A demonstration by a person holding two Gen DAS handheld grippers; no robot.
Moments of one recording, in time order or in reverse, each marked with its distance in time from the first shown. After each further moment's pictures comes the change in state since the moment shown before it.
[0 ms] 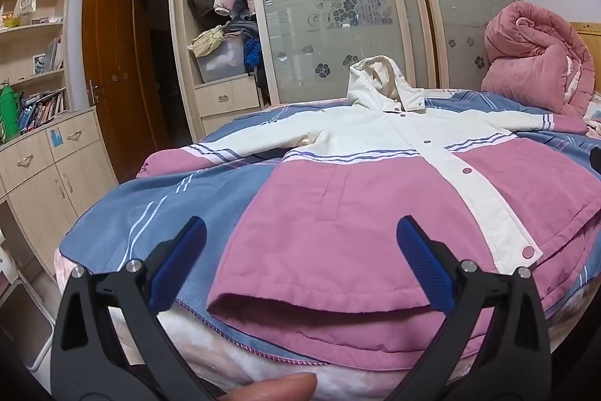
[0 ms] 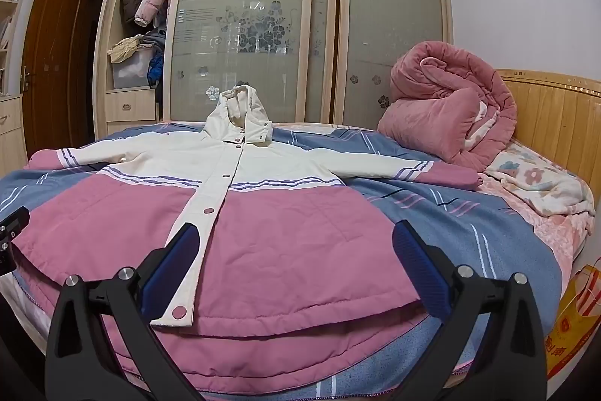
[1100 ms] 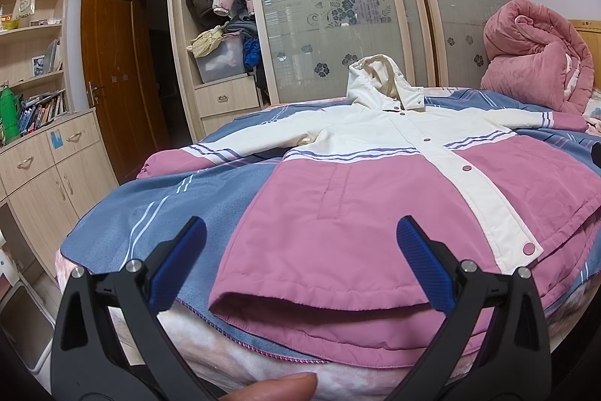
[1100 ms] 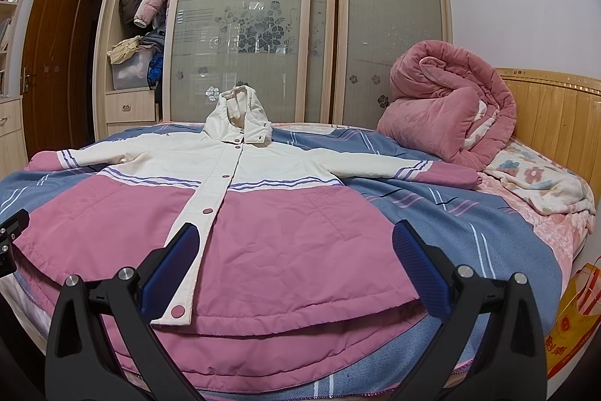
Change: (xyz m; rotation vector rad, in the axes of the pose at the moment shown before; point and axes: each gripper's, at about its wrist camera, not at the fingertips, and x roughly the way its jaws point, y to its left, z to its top) left arm 0.003 0.000 -0.004 0.004 0.003 -0.001; right arm 0.004 0.001 -0.001 0.002 0.001 -0.003
